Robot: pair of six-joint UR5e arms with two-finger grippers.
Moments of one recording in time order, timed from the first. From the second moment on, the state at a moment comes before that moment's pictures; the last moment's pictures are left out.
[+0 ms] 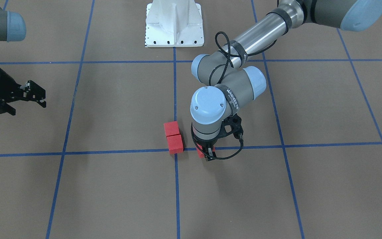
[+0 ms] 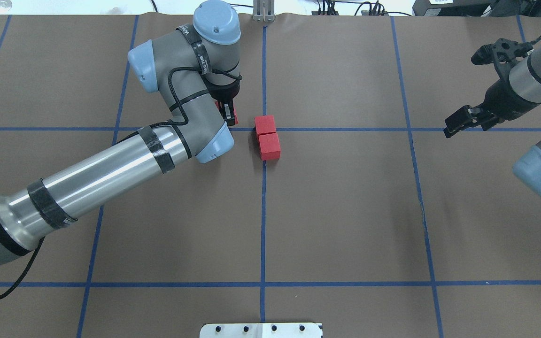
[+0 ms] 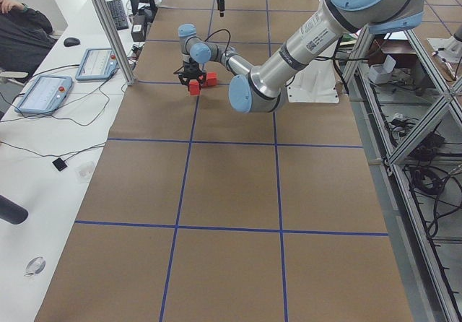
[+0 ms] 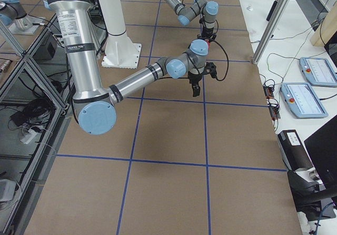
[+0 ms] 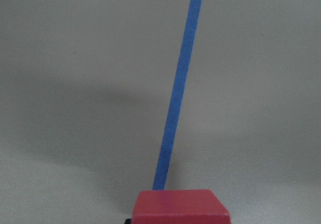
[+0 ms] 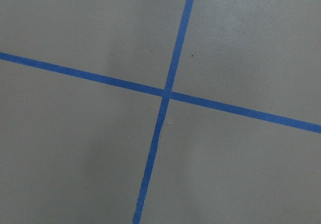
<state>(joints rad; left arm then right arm) -0.72 -2.60 -1.05 -1.67 -2.01 -2.77 1.03 -1.38 1.87 -1.52 2.25 0.53</state>
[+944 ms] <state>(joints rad) -0.68 -2.64 -0.99 -1.71 -2.01 -2.78 1.02 -1.39 1.87 -1.52 2.24 0.53</state>
